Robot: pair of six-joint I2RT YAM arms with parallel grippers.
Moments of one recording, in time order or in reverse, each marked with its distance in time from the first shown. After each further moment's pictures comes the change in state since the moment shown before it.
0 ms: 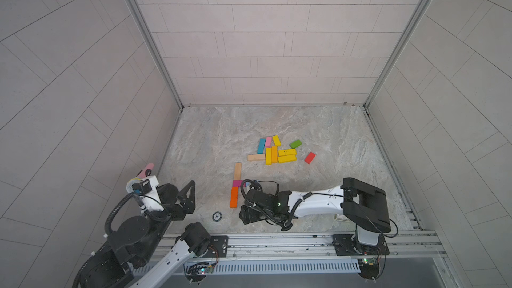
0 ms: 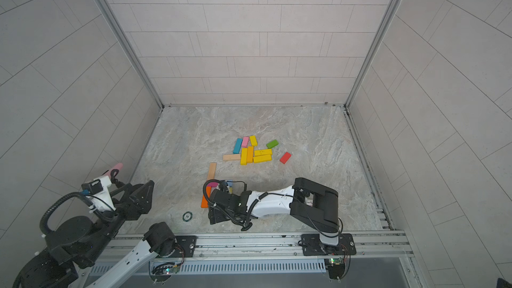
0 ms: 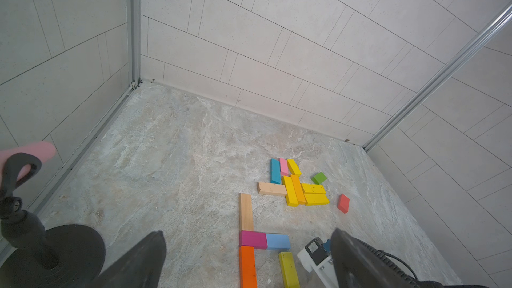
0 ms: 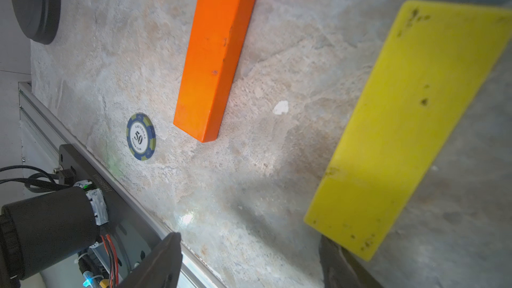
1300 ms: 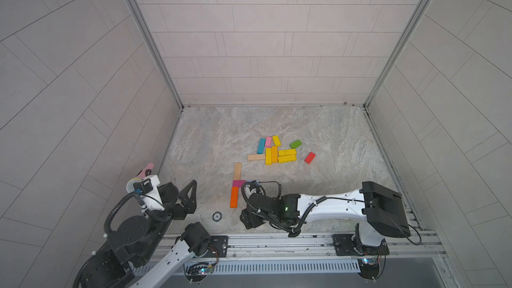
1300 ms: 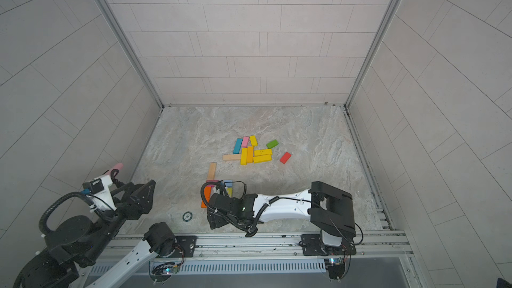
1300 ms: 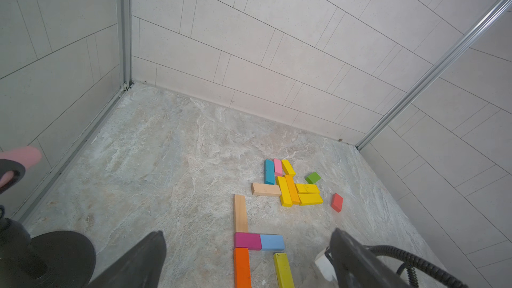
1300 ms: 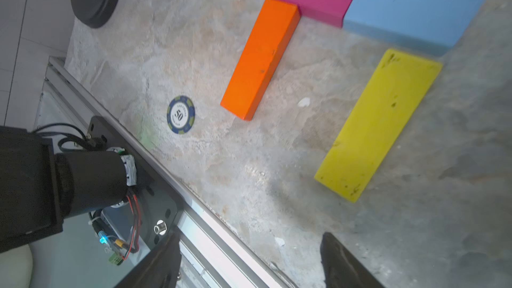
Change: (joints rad) left arm 0.000 0.000 -0.003 0.022 0.024 0.006; right arm 0.072 -0.128 -0.011 -0.094 0.075 -0.090
